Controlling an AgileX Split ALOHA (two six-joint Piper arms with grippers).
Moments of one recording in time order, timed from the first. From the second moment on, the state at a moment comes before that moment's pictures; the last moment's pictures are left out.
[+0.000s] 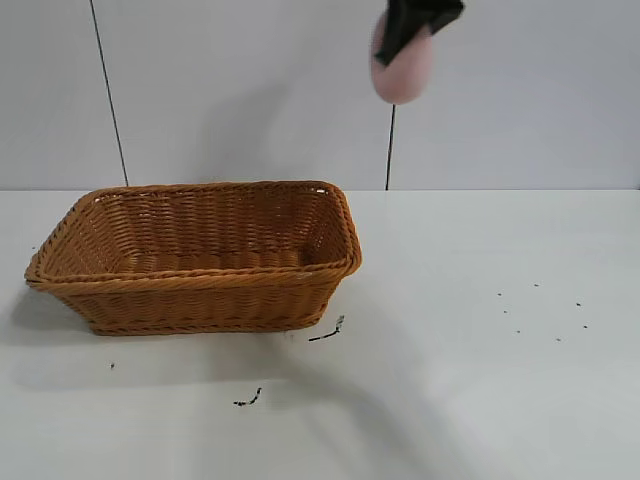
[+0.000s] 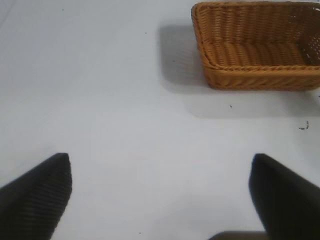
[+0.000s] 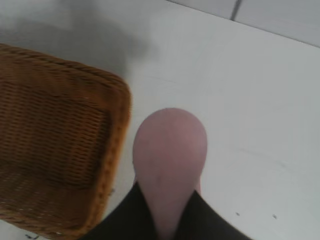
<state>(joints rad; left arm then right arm) -0.01 0.00 -0.50 -0.01 1.06 -0.03 0.43 2.08 -2.09 0.06 1.12 -0.04</state>
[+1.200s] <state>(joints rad) -0.01 0.00 -0.50 -0.01 1.06 -0.03 0.59 2.42 -2.20 0.08 0.92 -0.05</state>
